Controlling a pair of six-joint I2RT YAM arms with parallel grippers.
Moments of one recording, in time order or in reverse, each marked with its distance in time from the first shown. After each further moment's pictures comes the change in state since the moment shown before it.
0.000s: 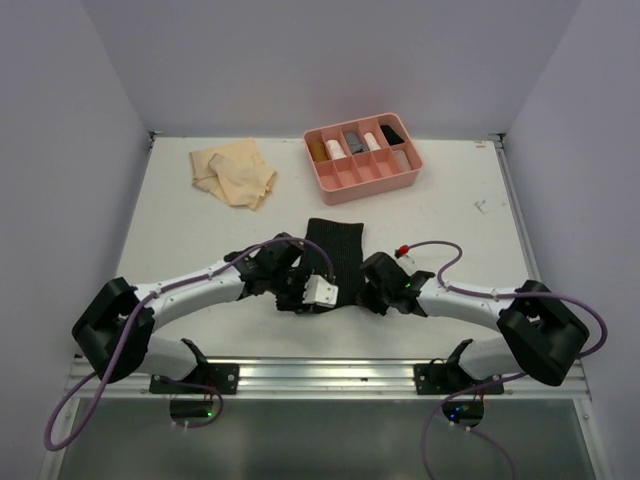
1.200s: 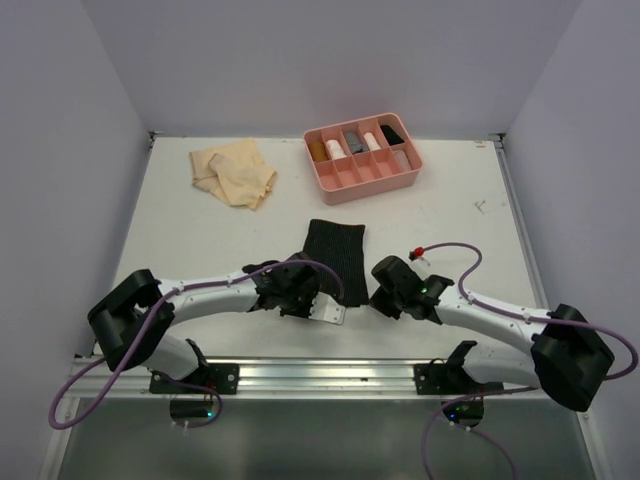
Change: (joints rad) left arm -0.153 0.086 -0.054 0.081 -0.224 0.020; right arm 0.000 -0.207 -0.024 -0.180 0.070 0.003
